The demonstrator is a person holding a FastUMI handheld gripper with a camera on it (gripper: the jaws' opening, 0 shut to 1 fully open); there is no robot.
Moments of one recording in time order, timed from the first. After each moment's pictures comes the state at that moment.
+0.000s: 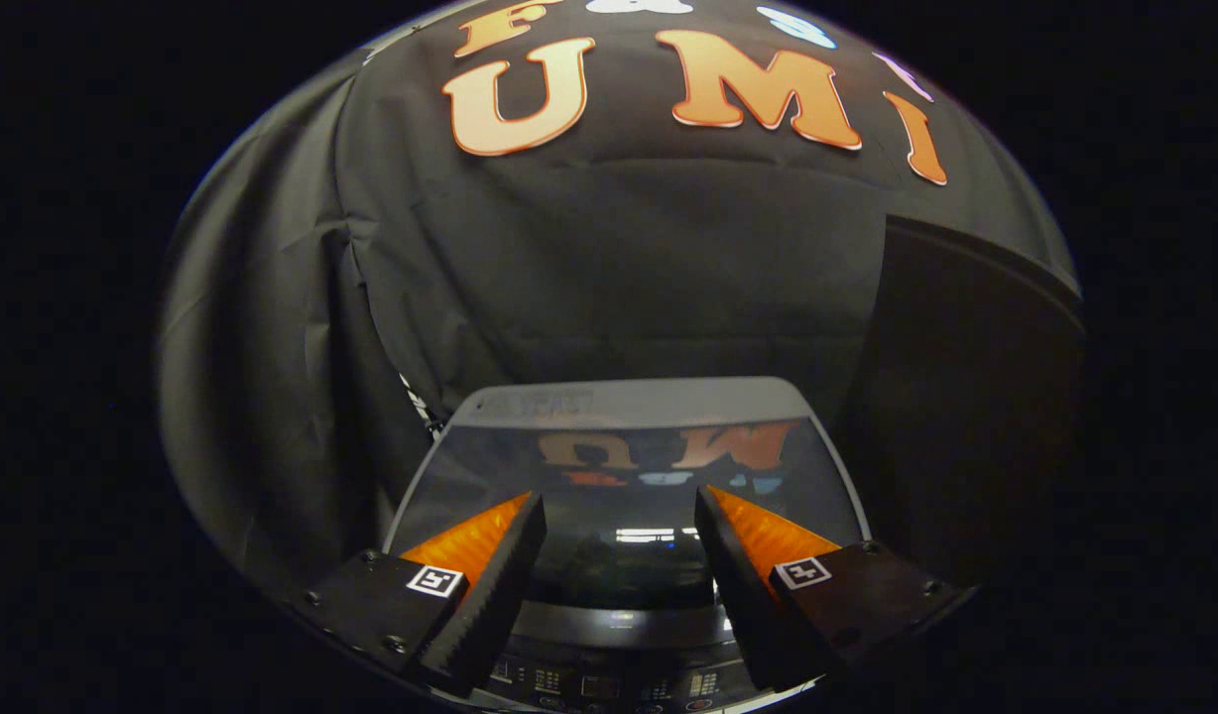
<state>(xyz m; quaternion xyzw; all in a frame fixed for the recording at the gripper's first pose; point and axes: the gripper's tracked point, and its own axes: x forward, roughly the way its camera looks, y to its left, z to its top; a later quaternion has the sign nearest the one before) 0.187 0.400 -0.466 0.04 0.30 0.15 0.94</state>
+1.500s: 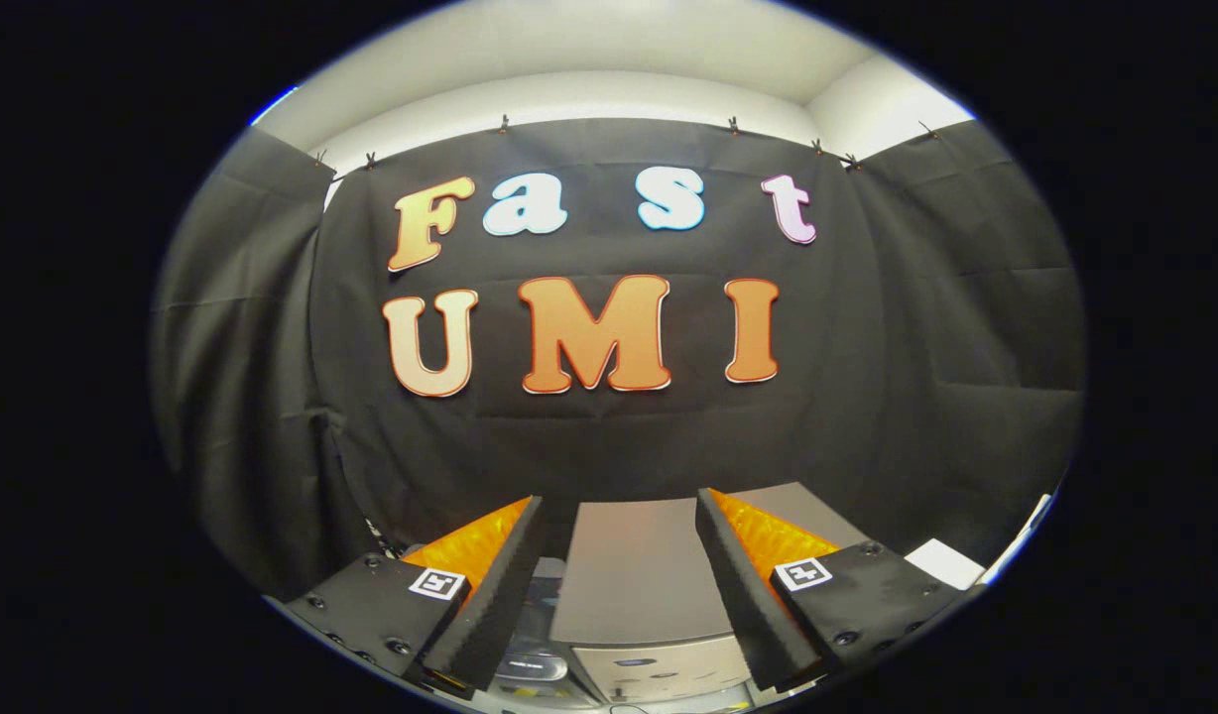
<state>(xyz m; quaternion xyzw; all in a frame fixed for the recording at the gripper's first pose) 0.062 0.053 -0.071 0.03 0.05 0.06 1.00</state>
